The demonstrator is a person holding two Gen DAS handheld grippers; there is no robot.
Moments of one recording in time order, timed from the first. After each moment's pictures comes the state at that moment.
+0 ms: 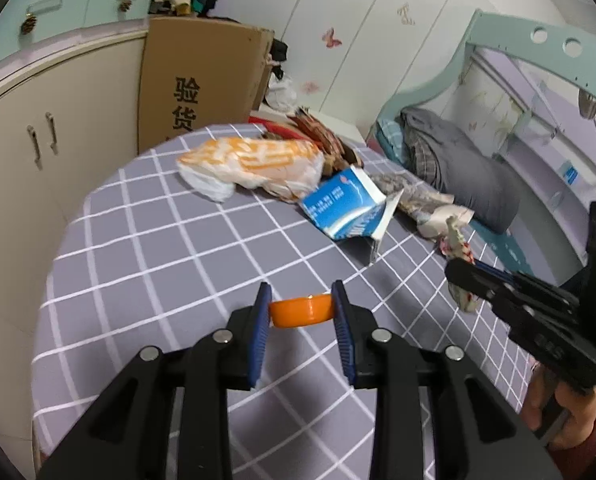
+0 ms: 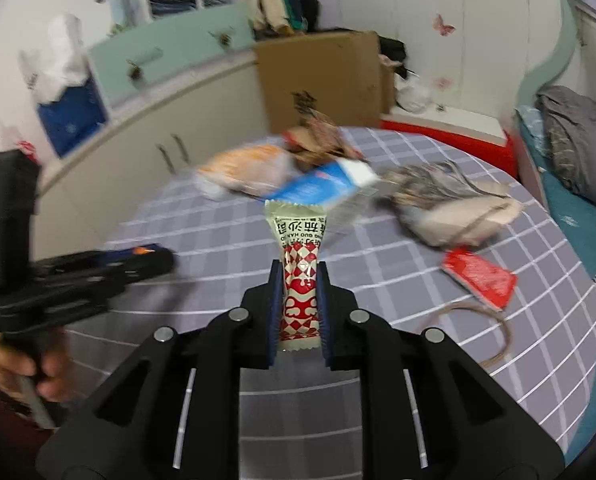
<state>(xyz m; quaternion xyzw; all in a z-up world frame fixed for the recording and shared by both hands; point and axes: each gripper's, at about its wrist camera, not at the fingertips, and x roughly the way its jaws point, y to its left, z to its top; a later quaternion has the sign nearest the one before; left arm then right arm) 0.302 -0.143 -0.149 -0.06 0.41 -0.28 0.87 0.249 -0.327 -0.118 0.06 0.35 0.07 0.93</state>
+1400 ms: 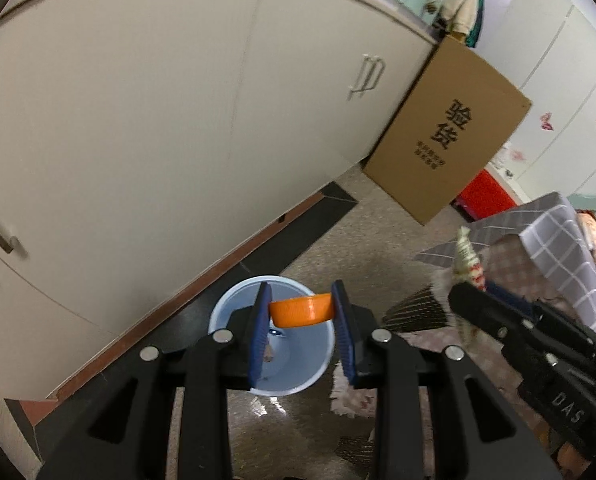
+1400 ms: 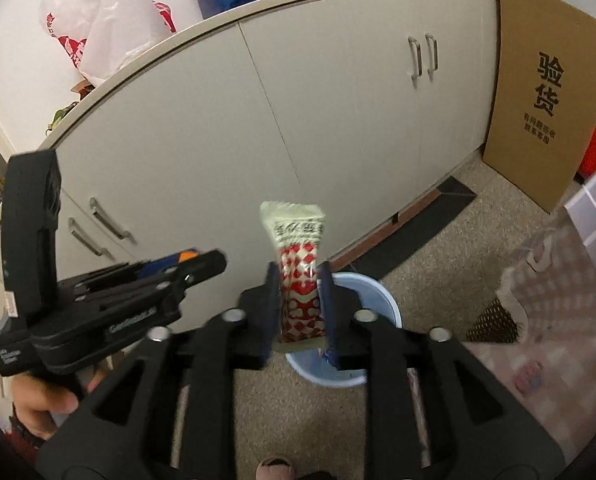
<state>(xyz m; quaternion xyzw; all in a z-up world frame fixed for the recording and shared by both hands) 0.273 0.292 -0.274 -0.18 0.45 0.04 0.87 0.328 0.117 -0.238 0.01 0.43 0.31 0.85</state>
